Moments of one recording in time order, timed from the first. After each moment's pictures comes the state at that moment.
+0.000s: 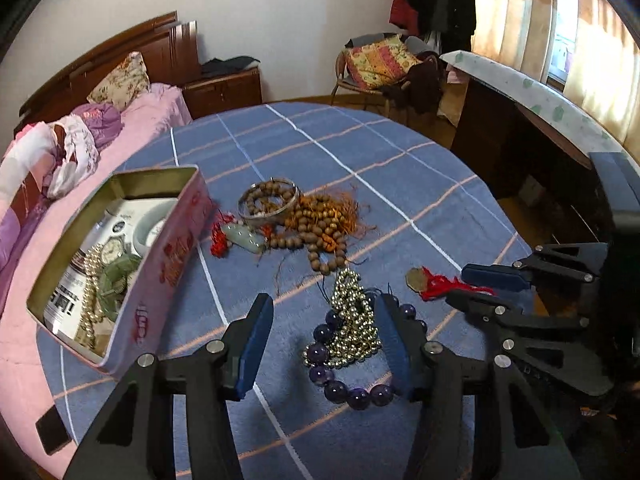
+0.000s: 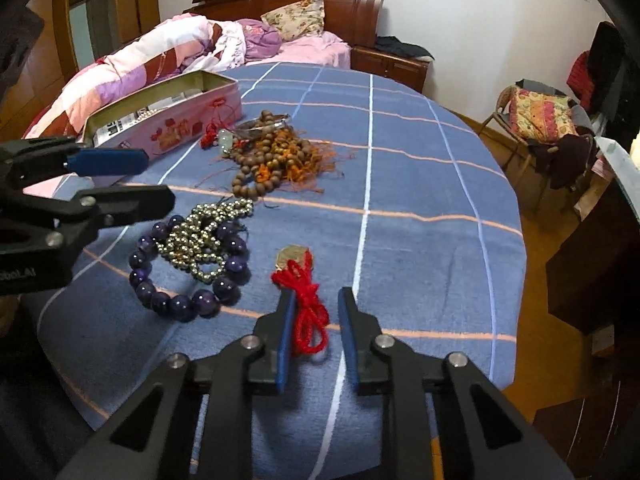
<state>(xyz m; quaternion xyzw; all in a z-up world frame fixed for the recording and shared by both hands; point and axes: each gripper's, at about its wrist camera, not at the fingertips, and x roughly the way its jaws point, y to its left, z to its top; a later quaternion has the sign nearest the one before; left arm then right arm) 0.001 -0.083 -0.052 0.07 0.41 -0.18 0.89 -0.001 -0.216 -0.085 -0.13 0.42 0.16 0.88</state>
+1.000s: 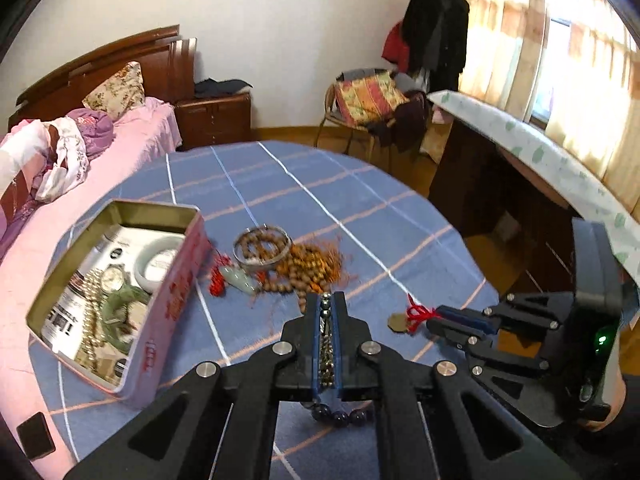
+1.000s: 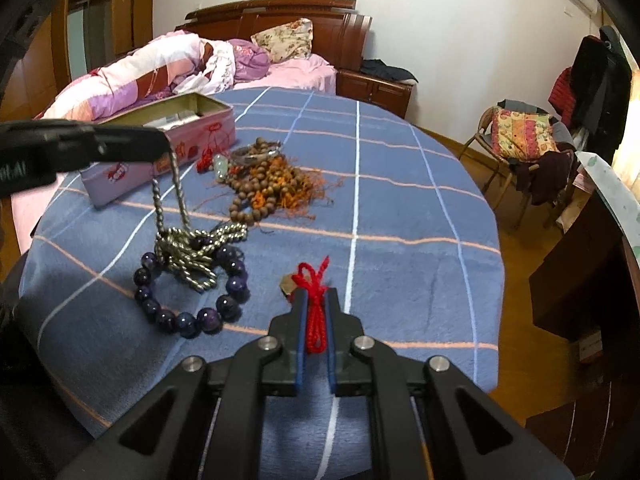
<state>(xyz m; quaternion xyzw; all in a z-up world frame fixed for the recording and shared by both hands) -0.001 -0.064 -0.011 0.01 0.35 -0.21 0.91 -0.006 -0.212 -0.069 -0.12 0.38 0.14 0.91</state>
